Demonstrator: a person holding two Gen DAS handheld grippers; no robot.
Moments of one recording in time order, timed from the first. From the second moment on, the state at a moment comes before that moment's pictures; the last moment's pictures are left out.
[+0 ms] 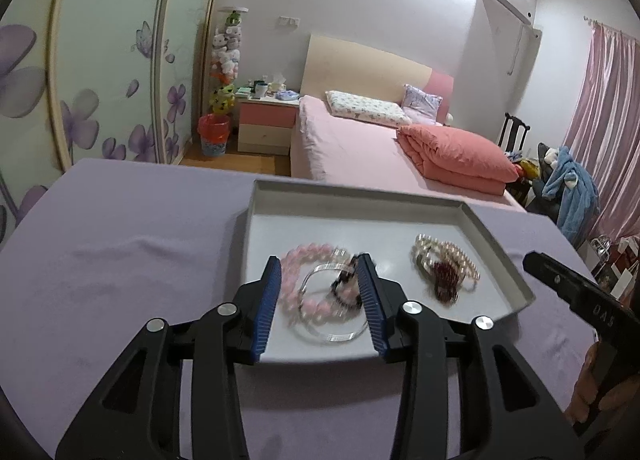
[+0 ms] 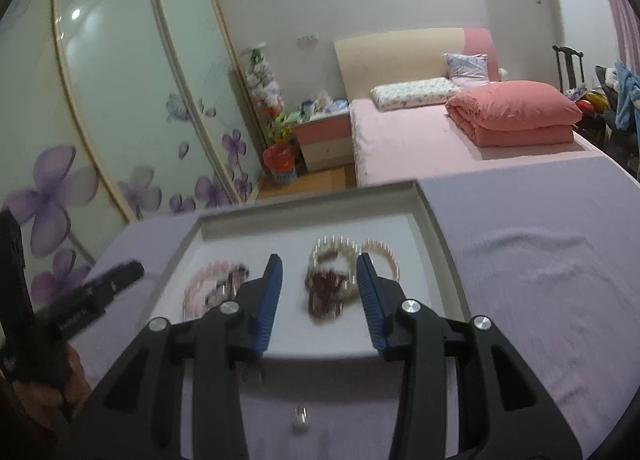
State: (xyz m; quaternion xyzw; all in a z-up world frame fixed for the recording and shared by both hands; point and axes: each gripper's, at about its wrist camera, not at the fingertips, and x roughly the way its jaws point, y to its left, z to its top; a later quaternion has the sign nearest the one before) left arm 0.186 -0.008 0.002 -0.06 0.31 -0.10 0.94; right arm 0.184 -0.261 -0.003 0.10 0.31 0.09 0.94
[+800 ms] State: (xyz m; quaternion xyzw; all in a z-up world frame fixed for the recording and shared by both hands) left arm 0.148 -0.004 -0.029 -0.01 0.37 -0.09 0.92; right arm 0.149 -0.210 -0.068 -0.03 0.44 0.11 0.89
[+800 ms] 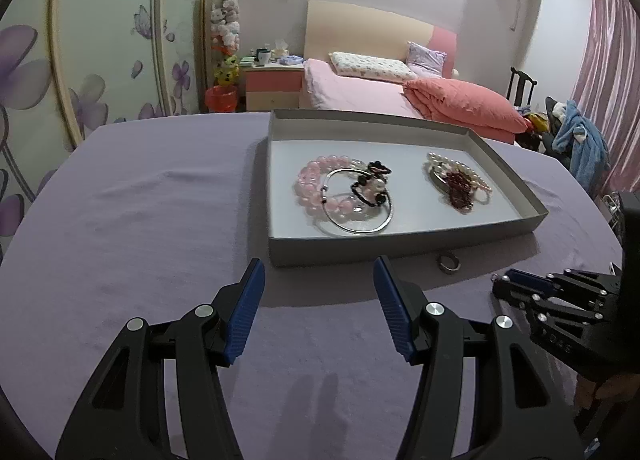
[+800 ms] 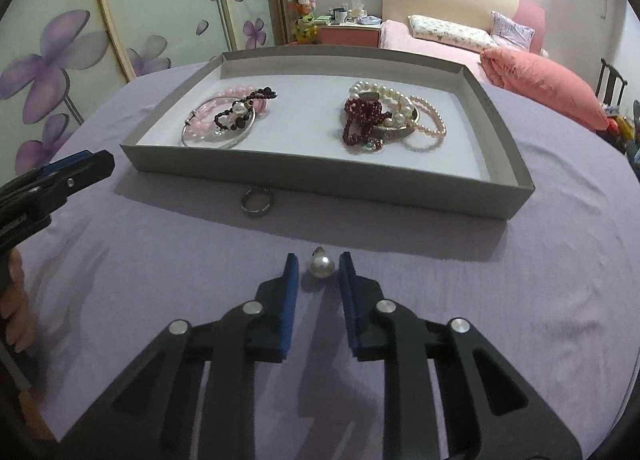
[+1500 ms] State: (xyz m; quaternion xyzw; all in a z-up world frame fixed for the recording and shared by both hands) left arm 0.168 -0.136 -0.066 0.06 0.43 -0.10 0.90; right arm 0.143 -0.300 -0.068 0.05 0.44 0.03 0.90
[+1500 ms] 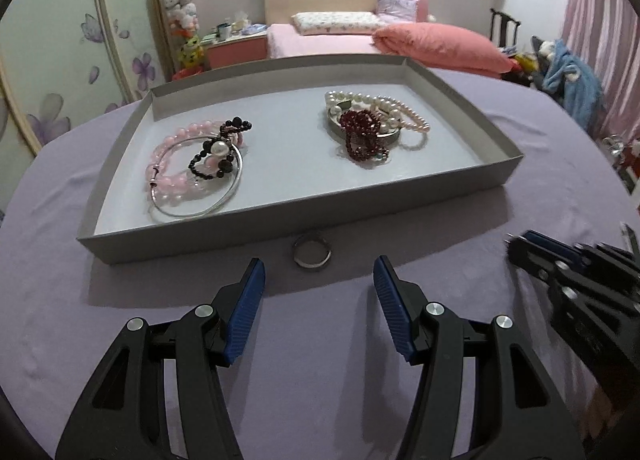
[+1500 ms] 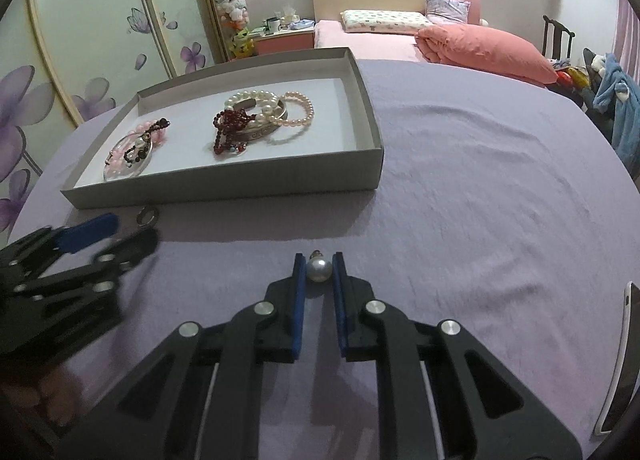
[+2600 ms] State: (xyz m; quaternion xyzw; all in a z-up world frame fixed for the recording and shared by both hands) left arm 0.147 -0.043 -0.063 0.05 0.43 -0.06 0.90; right arm 0.142 -0.233 -0.067 -0.01 0.43 0.07 0.90
